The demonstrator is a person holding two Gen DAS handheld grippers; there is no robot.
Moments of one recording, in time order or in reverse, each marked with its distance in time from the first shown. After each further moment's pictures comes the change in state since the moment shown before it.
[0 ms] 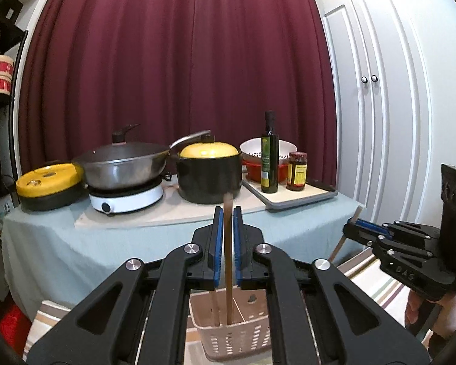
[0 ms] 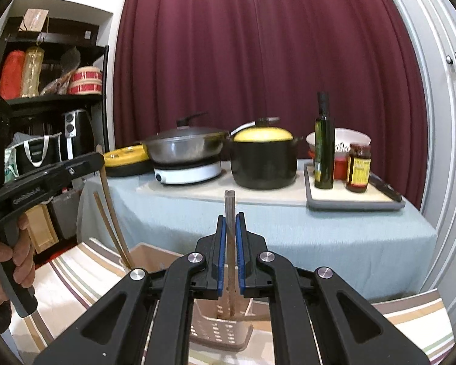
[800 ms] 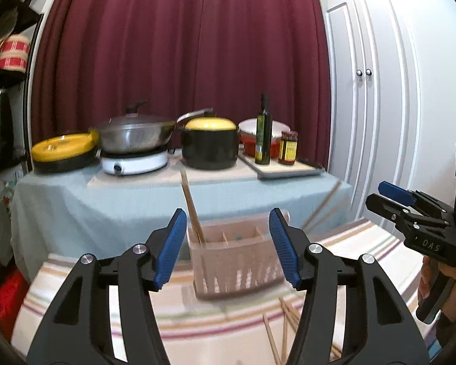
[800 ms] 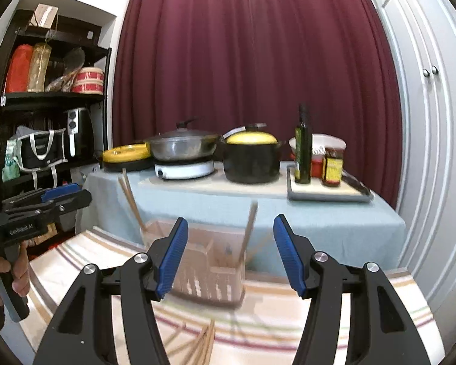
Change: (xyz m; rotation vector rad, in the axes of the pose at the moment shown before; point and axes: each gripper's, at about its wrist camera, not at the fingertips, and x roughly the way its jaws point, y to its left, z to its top) left arm -0.087 -0.010 -0.054 -0.061 0.081 0.006; right arm -0.092 0.016 -0.028 -0.020 -0.016 -0.079
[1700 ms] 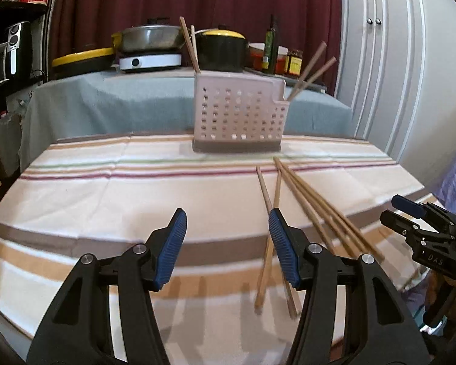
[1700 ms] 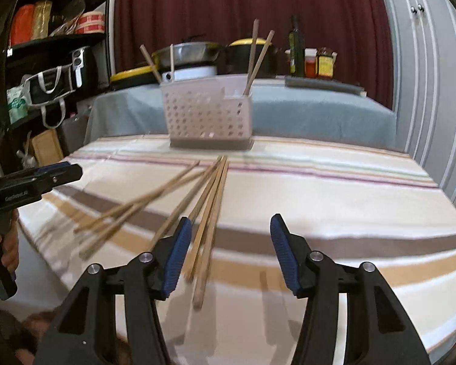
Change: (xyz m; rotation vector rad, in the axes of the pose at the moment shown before) left arm -0.060 -0.021 -0.170 -0.072 0.275 0.037; right arm -0.067 0.020 -0.168 0.030 0.298 0.004
